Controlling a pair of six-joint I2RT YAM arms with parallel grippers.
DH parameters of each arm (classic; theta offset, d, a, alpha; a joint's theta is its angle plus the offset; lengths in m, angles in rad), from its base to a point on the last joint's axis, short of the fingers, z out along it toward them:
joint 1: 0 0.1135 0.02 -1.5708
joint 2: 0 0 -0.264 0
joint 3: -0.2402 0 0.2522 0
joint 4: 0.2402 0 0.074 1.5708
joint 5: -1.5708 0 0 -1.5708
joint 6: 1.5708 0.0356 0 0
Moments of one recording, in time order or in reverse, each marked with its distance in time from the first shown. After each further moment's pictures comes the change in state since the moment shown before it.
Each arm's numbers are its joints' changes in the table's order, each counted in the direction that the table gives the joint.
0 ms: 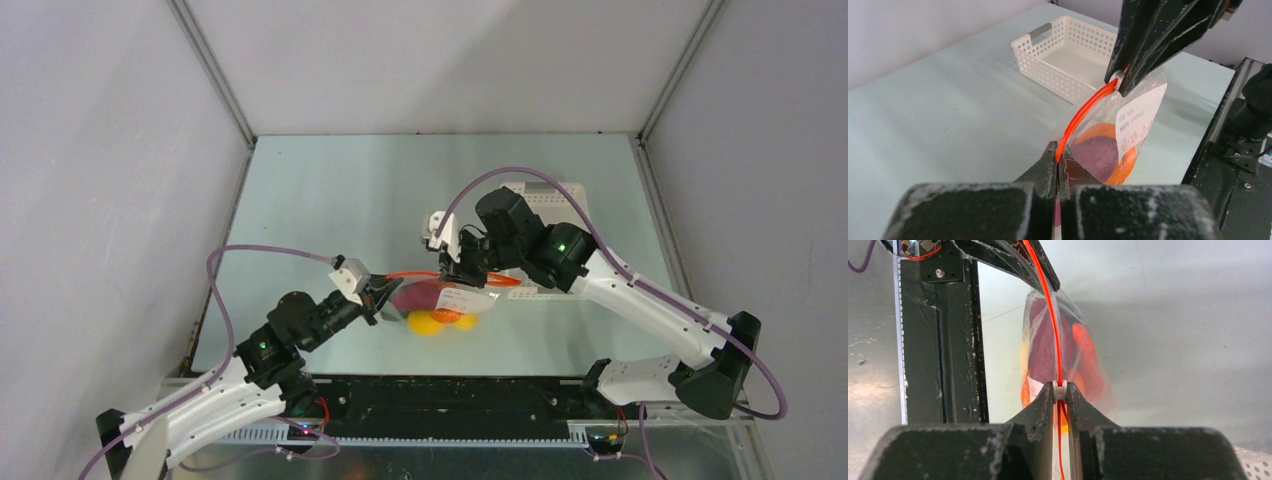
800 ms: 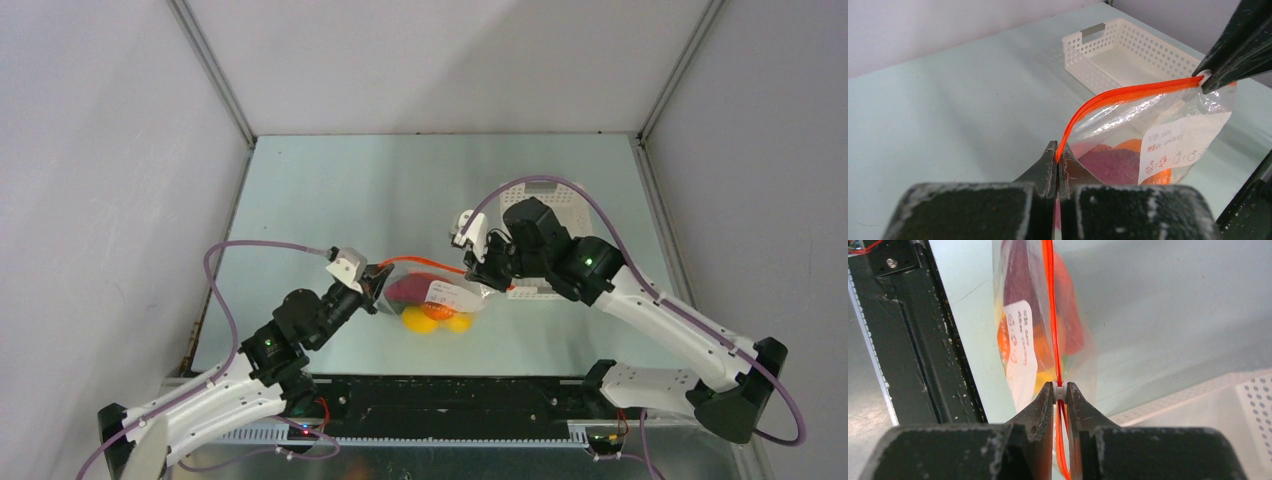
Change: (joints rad) left arm -0.003 0.045 0.000 -0.036 0.216 -0.029; right arm -0.062 -0.153 0.135 0.020 -0.138 0.093
